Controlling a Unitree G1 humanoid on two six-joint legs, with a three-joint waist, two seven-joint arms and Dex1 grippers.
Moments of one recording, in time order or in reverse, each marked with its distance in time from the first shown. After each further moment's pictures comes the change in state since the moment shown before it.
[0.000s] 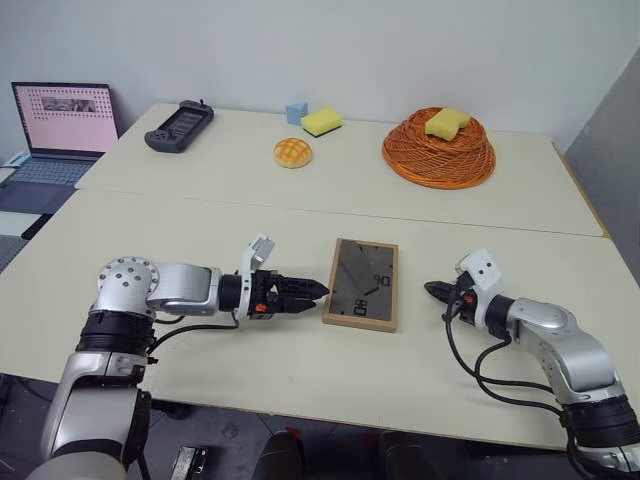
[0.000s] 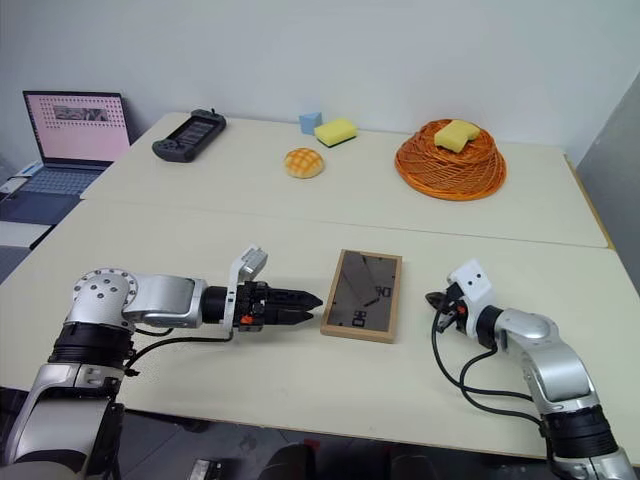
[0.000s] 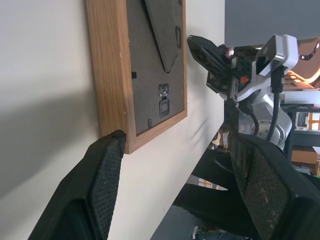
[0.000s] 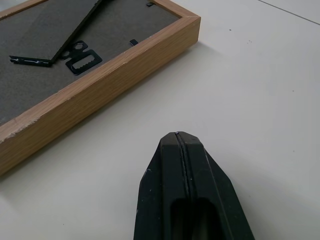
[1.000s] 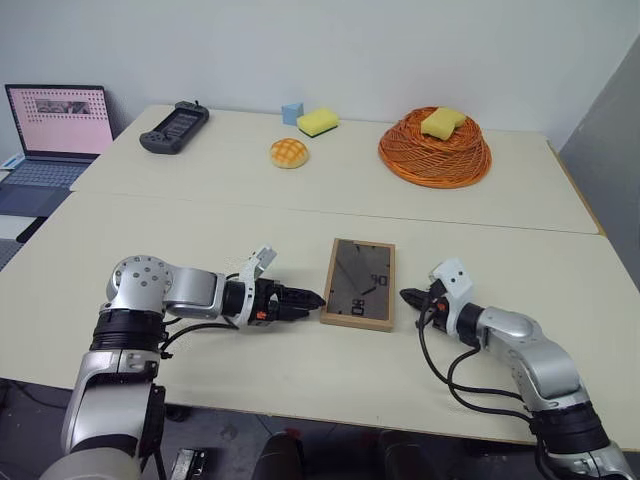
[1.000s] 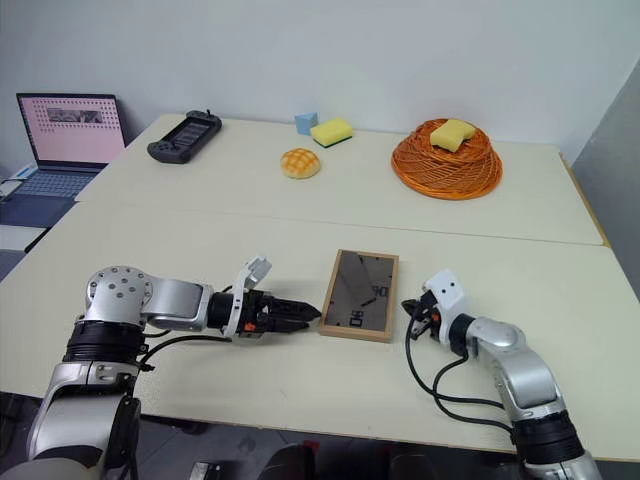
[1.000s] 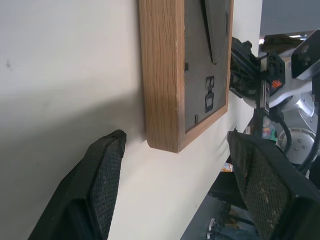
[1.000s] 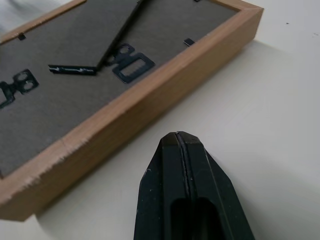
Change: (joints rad) left arm -0.008 -0.075 0.091 -0.009 0.353 0.081 -0.143; right arm 0.007 0.161 0.081 -0.022 -0.030 0.020 -0.056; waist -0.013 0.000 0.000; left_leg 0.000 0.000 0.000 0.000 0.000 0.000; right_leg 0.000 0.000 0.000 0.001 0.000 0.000
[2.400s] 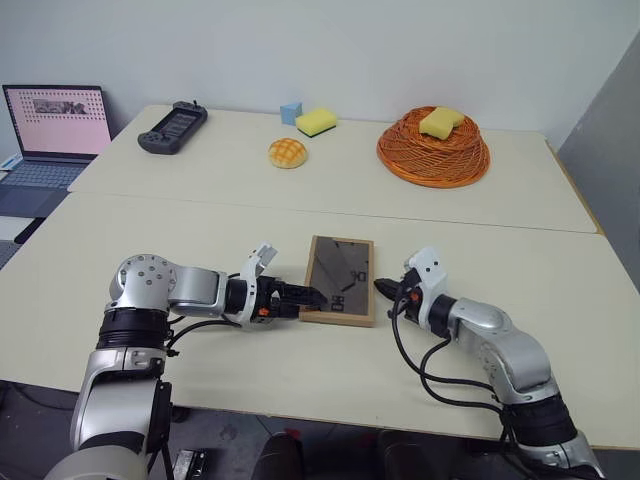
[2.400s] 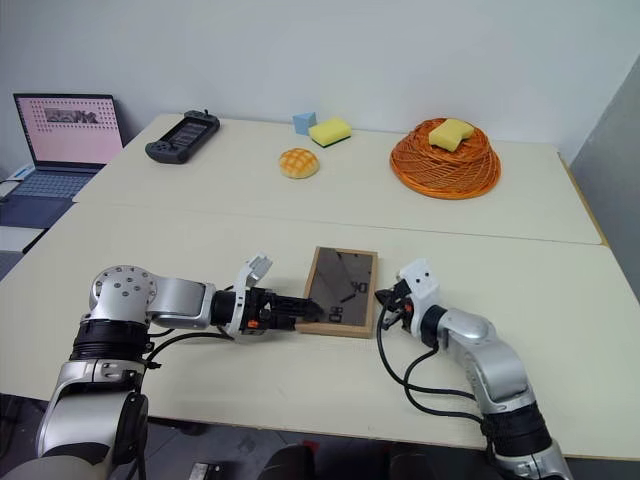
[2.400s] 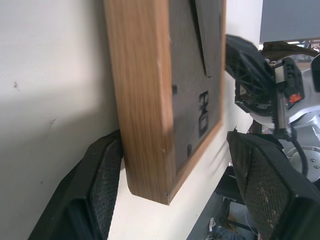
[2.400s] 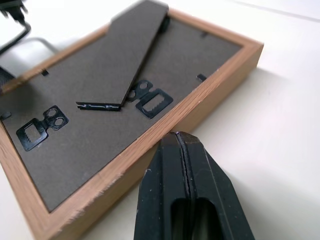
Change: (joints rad) left arm -0.009 -0.028 0.028 0.020 0.056 0.000 -0.021; right arm -0.052 0.085 0.027 -0.040 0.000 0.078 -0.062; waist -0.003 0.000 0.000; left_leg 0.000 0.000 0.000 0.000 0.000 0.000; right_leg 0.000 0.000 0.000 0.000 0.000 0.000
